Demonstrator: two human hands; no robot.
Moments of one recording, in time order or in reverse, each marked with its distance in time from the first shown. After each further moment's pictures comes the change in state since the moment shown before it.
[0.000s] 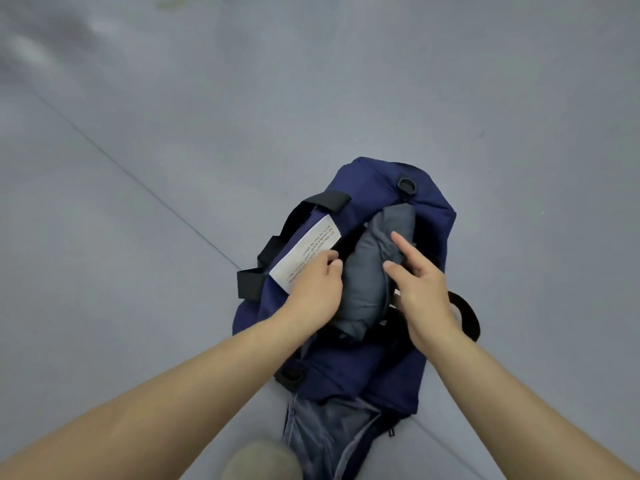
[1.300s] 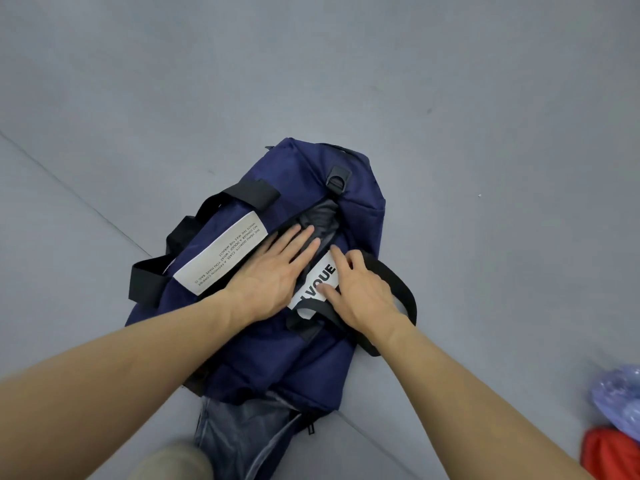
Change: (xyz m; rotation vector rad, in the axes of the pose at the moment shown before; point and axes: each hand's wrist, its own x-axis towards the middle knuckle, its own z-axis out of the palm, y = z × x) left_hand 0.080 -0.047 0.054 1.283 -0.059 0.742; right_hand 0.057 0.055 -0.065 -1.412 -0.255 -0.236
